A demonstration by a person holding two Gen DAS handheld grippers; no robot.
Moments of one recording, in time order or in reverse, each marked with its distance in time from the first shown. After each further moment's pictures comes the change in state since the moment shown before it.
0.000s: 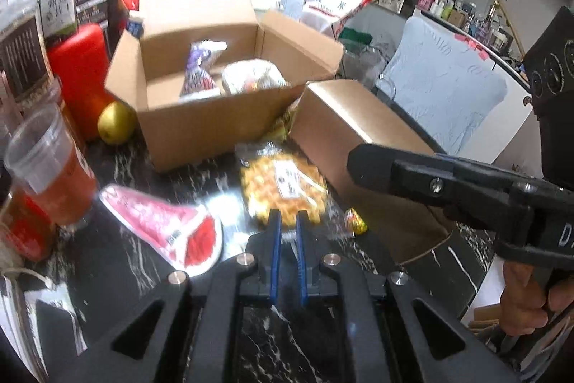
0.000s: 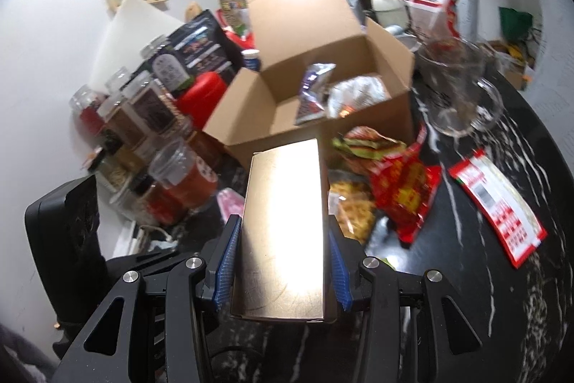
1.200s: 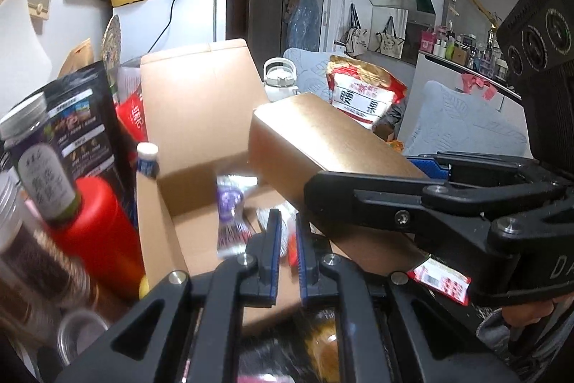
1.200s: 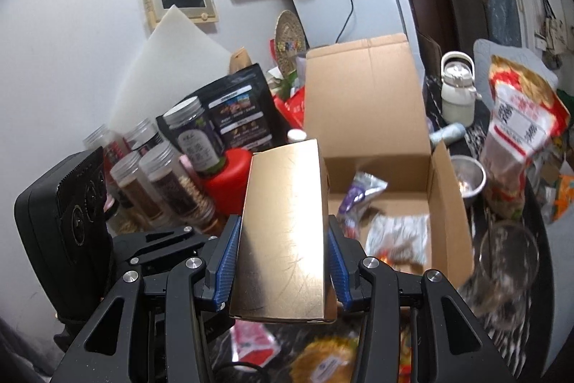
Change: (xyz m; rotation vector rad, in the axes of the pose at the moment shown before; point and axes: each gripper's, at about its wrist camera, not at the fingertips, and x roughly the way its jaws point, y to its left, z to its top) left arm 0.012 0.041 0.149 0.088 -0.225 0.061; right arm 0.038 0.033 0.149 -0.246 -0.082 0.083
